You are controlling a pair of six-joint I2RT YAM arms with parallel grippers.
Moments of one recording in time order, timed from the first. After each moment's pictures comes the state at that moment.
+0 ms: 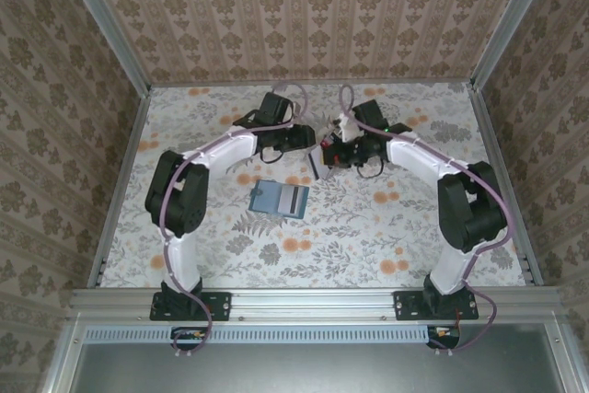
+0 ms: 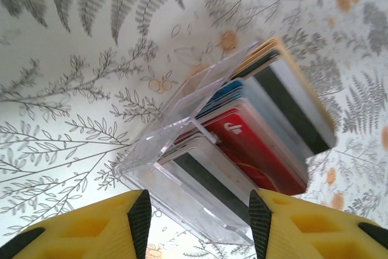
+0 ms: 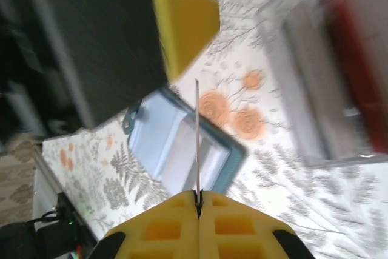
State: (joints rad) left arm -0.57 1.94 1.46 -0.35 0.32 -0.55; right arm 0.38 1.77 1.25 -0.46 -0.62 0.43
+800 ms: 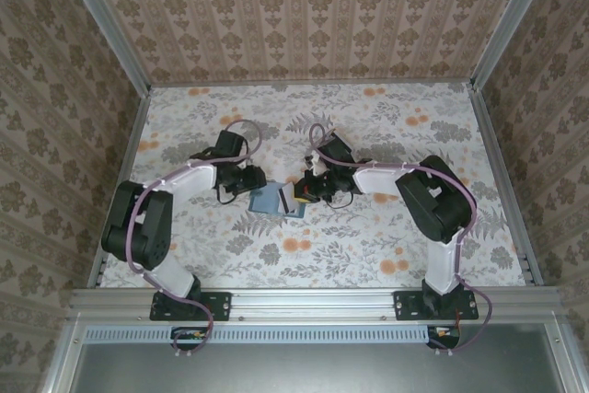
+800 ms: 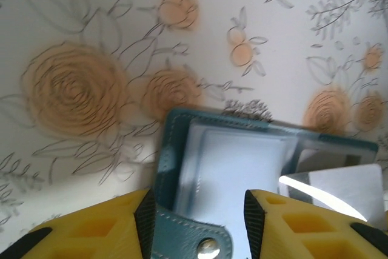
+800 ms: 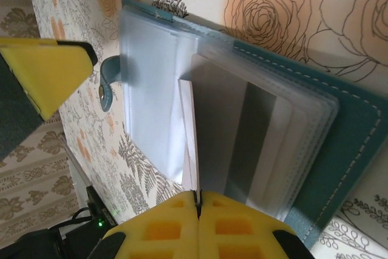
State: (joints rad) left arm -0.38 1.61 0.92 -0.44 0.24 -0.51; right arm 0.58 1.94 1.07 -0.05 -0.63 0.82
